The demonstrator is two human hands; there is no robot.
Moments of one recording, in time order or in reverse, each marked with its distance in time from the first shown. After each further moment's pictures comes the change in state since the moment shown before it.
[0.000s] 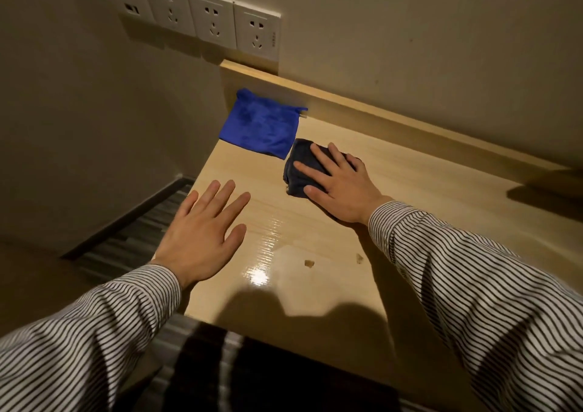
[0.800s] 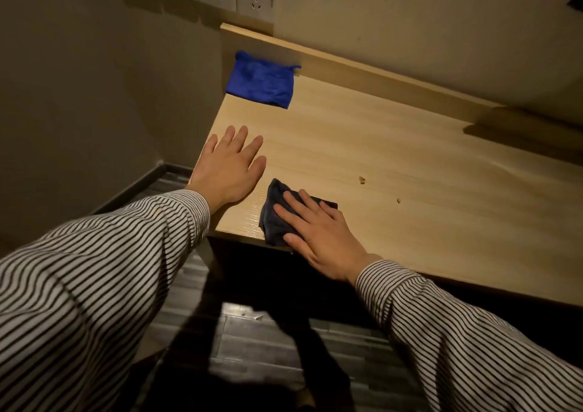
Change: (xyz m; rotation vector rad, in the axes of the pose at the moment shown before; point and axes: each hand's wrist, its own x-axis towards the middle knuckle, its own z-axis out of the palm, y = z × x) left_hand -0.007 -0.004 -0.004 -0.104 0.046 0.107; right_hand -0.169 -0.200 0.056 0.165 0.041 0.041
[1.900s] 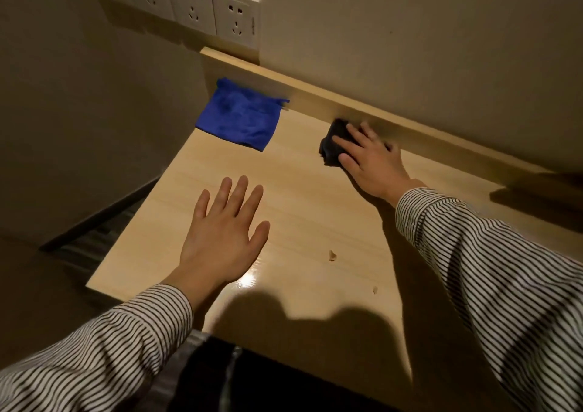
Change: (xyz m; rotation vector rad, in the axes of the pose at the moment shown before) left_hand 0.033 0.091 0.043 0.078 0.050 -0.219; right_hand 0.170 0.275 -0.112 -0.143 0.087 0.126
